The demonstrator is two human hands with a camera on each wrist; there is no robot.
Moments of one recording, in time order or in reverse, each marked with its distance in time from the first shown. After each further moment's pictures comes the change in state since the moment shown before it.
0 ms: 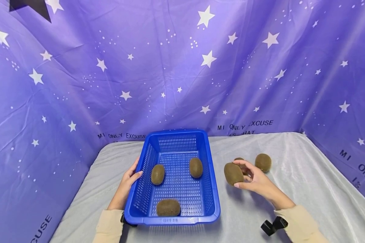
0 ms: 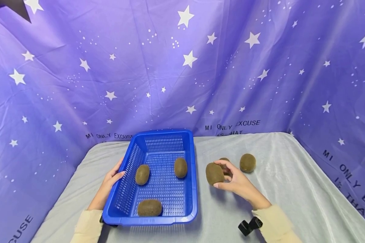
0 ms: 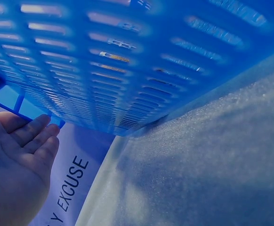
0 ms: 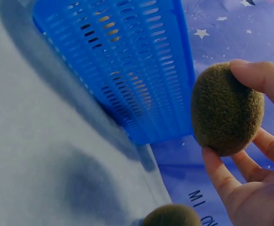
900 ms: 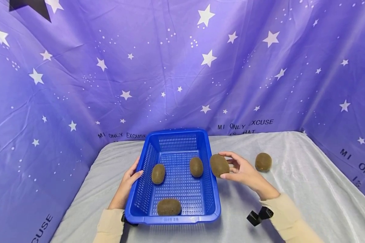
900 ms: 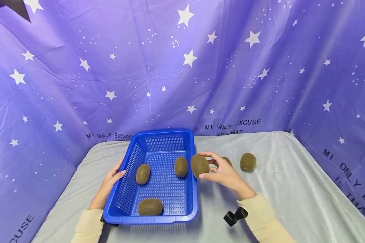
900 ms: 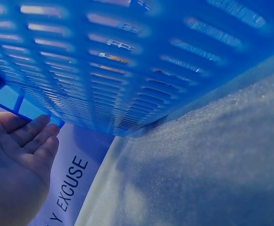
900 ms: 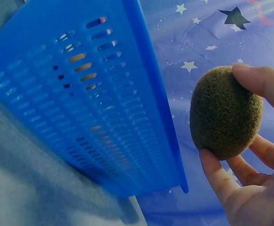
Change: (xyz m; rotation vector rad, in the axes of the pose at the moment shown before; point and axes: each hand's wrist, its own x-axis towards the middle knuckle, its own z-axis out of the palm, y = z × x) left_hand 0.000 0.001 0.001 -0.008 0.010 -0.003; right_hand 0.033 -0.036 0.025 0.104 -0.026 0.071
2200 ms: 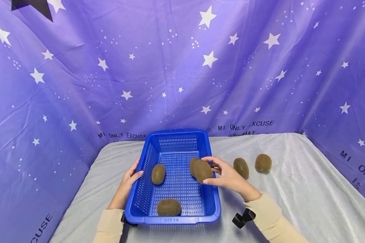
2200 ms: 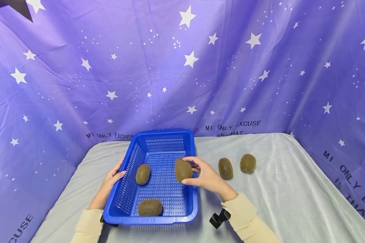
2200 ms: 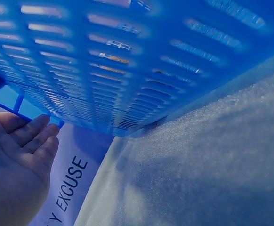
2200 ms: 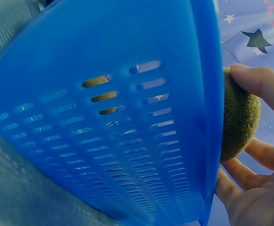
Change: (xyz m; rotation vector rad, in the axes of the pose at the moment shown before) left_hand 0.000 0.000 0.001 0.004 0.007 -0.004; right_hand 0.018 -0.003 0.041 -0.114 -0.098 -0.046
